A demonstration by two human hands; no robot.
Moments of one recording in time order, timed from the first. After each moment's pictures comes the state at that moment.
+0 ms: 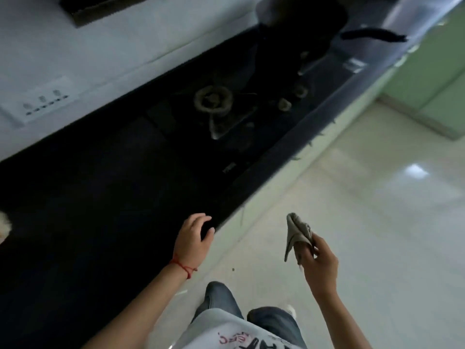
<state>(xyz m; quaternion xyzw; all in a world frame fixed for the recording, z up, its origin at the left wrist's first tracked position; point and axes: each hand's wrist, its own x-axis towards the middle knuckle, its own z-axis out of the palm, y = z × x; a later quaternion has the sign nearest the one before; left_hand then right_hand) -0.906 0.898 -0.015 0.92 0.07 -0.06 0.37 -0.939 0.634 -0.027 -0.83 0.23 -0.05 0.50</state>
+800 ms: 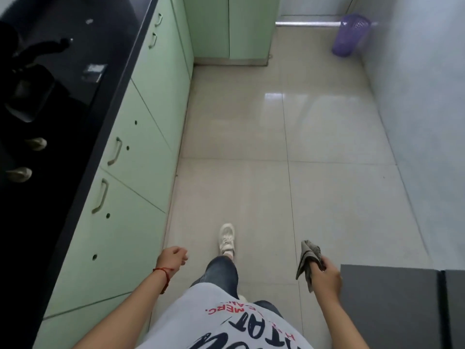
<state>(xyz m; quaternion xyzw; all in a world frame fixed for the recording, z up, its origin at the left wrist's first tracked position) -0.845 0.508 -0.115 0.85 0.08 -0.44 0.30 -1.106 0.284 -0.072 -0.59 0.67 -0.09 0.44</state>
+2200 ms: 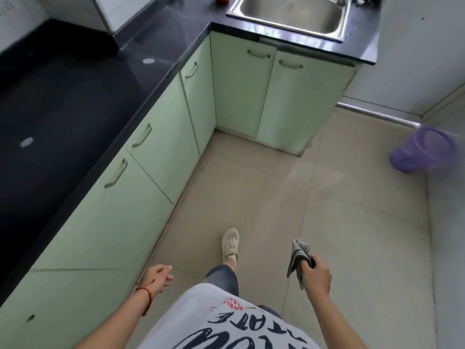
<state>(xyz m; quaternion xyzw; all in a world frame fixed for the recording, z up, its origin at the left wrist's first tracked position) -0.354 -0.020 -0.136 0.80 0.25 -0.38 0.39 -0.494 -0.352 -0.081 -0.71 0.56 0.01 0.43</state>
